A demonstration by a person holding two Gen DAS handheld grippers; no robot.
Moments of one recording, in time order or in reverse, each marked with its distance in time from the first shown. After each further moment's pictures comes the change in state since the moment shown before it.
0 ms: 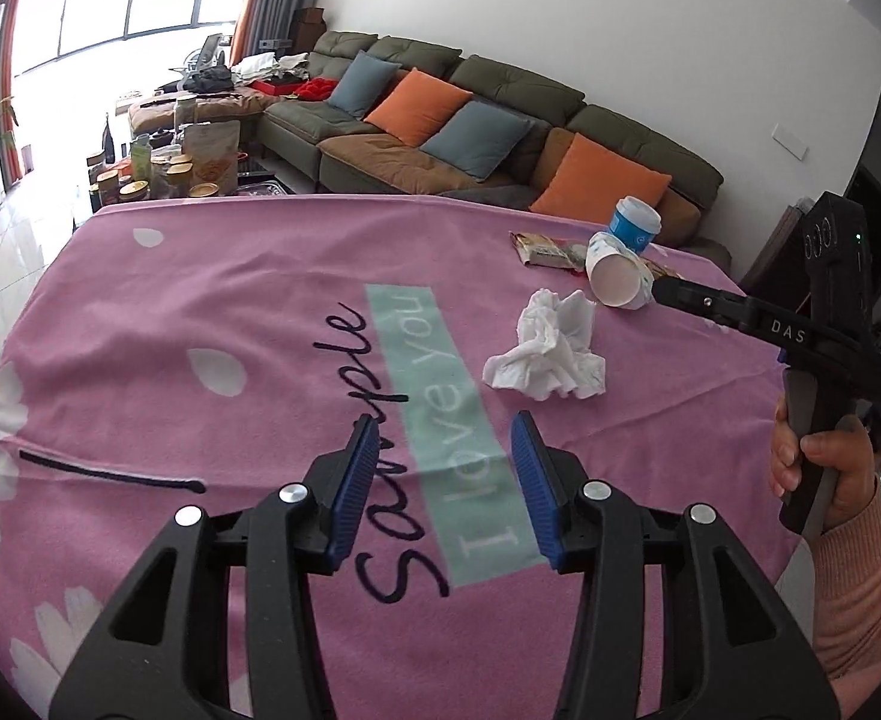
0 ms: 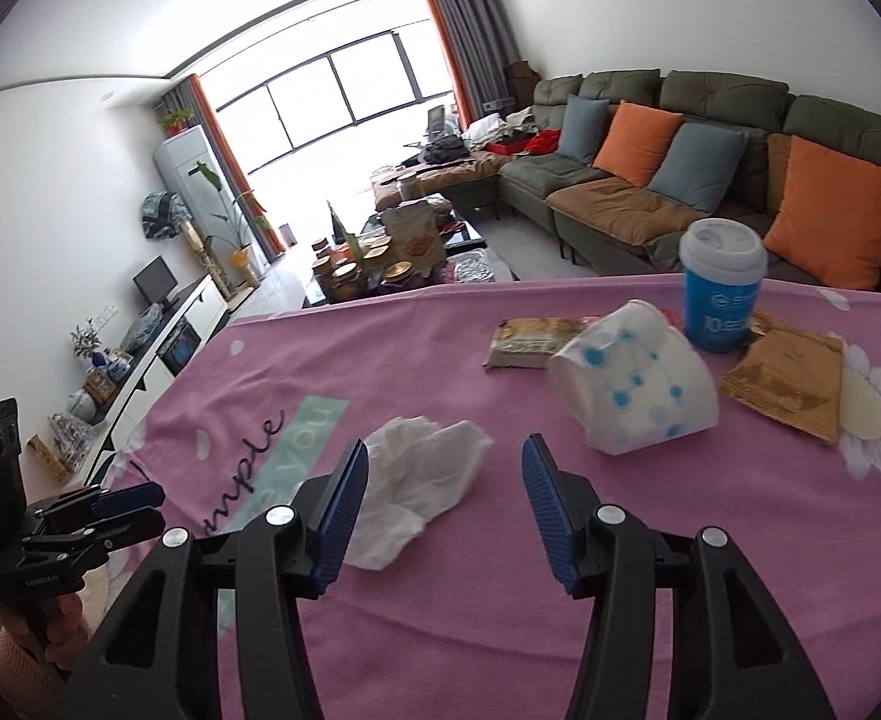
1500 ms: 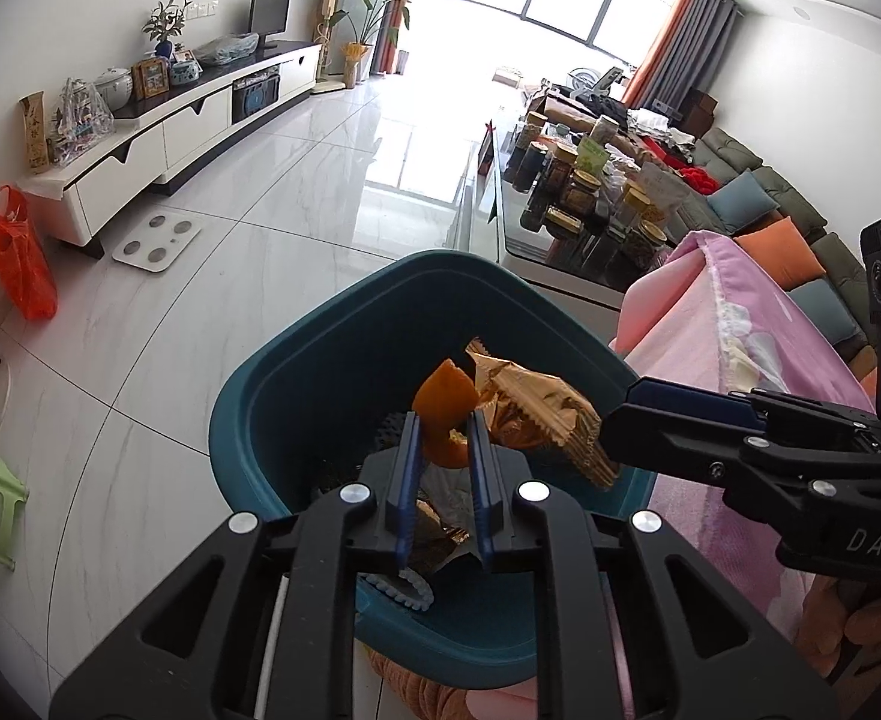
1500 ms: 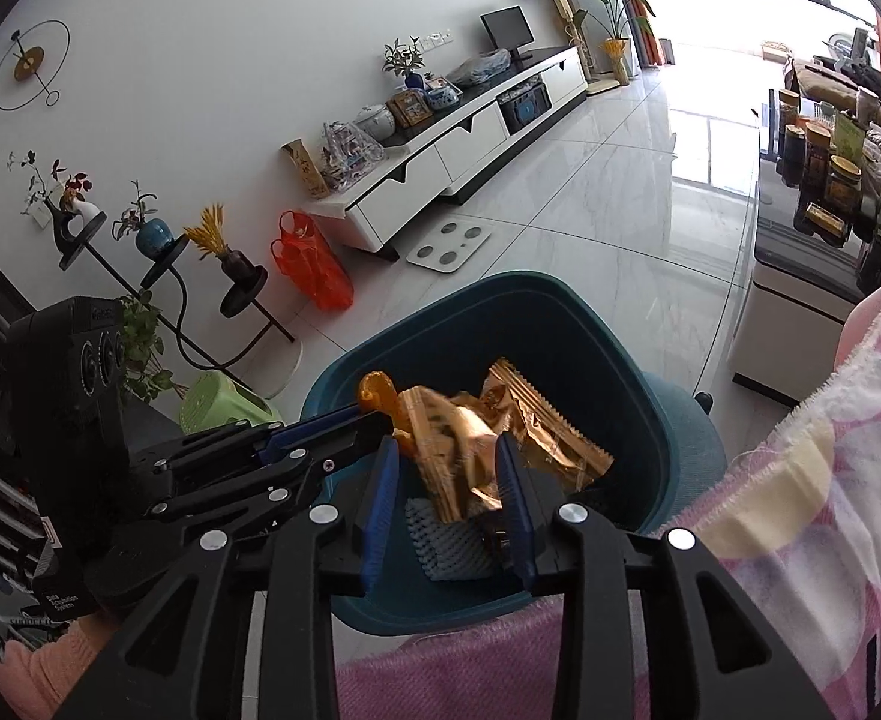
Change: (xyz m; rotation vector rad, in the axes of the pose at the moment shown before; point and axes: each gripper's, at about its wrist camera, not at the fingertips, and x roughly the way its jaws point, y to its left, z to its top) left arm -0.205 0.330 -0.161 -0.676 -0.130 0.613; right arm 0.192 0.480 -0.091 -0.571 0.538 0.678
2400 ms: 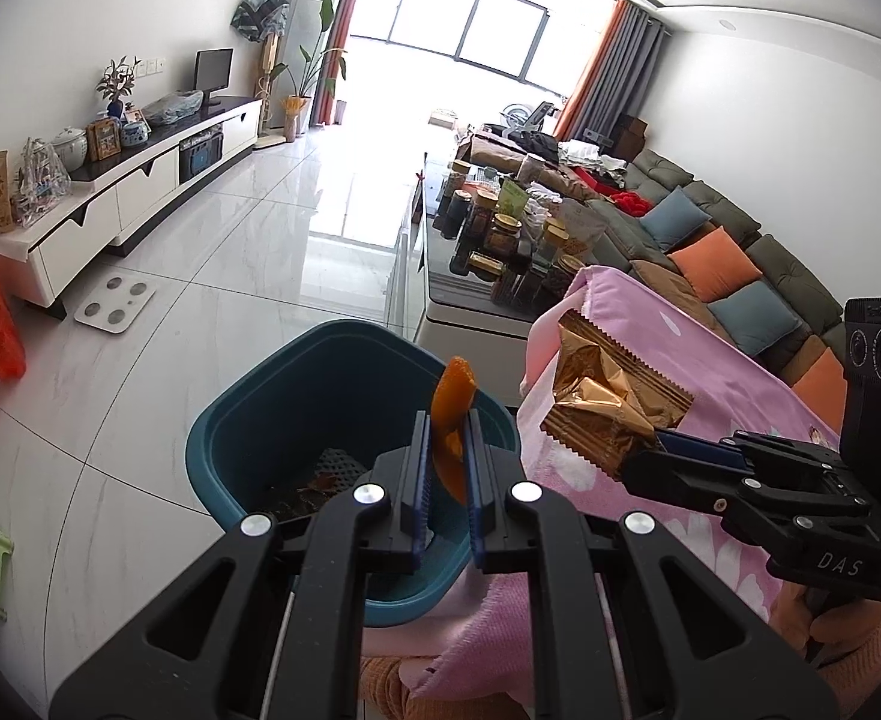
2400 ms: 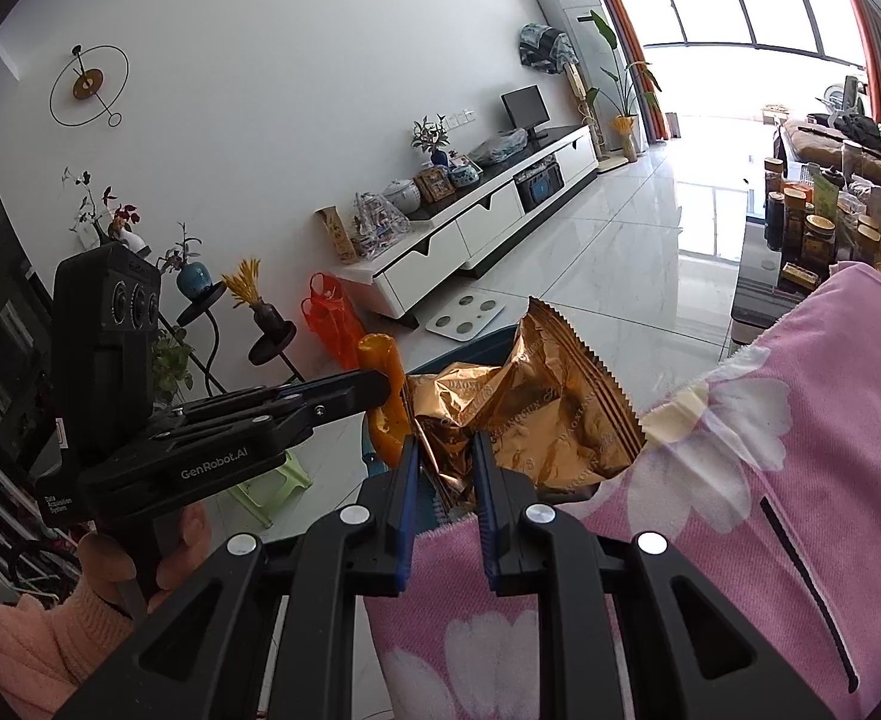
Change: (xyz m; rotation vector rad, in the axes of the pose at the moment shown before) left arm -0.098 -0.046 -0.011 0.086 -0.119 -0.116; right arm -0.097 0.006 -0.050 -0.053 -0.194 0.033
